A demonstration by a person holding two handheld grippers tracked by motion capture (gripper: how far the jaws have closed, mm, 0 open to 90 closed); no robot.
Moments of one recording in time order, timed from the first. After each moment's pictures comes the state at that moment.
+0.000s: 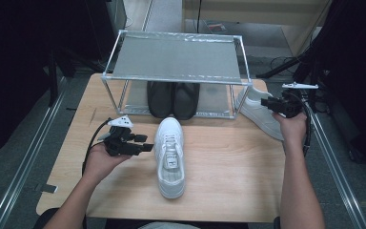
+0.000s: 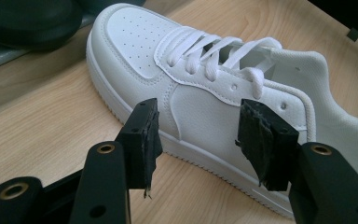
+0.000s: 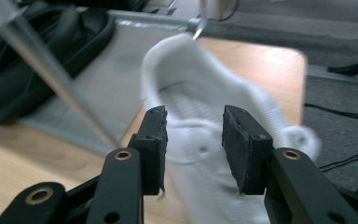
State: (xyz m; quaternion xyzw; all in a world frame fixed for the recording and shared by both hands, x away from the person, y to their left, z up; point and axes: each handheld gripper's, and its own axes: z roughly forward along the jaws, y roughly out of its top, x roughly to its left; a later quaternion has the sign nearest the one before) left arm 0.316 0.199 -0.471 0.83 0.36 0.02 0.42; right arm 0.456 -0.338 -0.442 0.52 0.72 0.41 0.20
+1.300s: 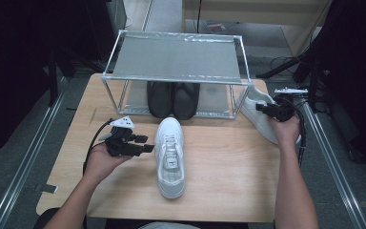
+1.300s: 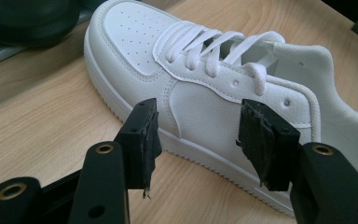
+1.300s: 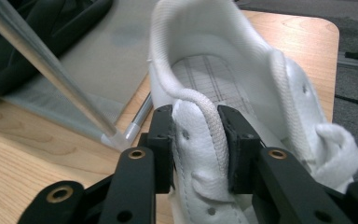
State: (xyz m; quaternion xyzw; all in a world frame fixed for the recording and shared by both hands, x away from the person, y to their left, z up) left arm 0.316 0.197 -0.472 0.84 0.36 0.03 0.42; right arm 0.466 -0.329 -0.475 0.52 0.74 0.39 0.17
